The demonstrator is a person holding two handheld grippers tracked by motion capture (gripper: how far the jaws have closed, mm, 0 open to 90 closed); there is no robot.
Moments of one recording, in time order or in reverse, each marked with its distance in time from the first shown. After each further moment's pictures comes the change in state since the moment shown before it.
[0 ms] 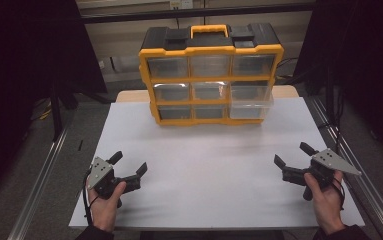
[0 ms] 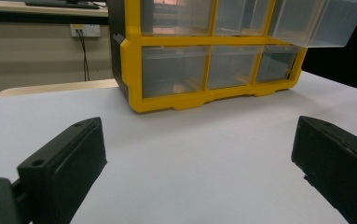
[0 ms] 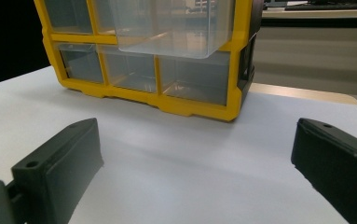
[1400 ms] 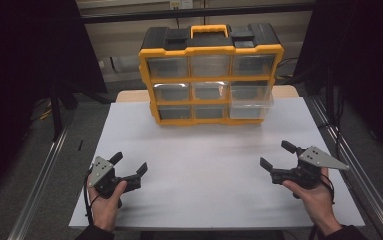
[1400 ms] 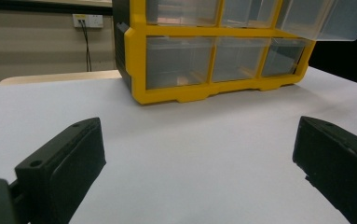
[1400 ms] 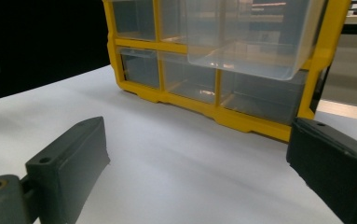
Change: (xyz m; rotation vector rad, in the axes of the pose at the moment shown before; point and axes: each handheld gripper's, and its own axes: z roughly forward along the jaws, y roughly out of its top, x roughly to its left) left arm 0.002 -0.004 0.003 0.017 0.030 -0.038; right arm 0.027 0.015 0.013 -0.008 0.199 -0.038
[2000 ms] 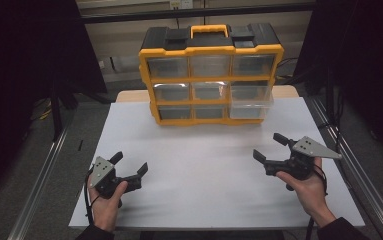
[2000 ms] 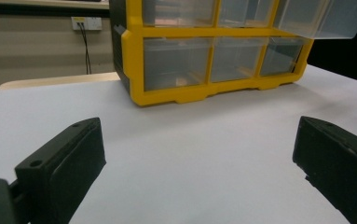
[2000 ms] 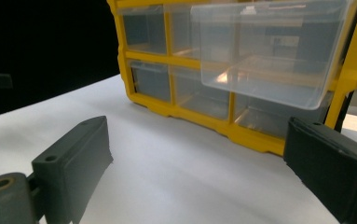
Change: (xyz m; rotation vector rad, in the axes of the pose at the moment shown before) left arm -0.004 0.000 0.001 0.000 -0.002 0.019; right arm 0.002 0.020 0.019 -0.018 0.039 0.017
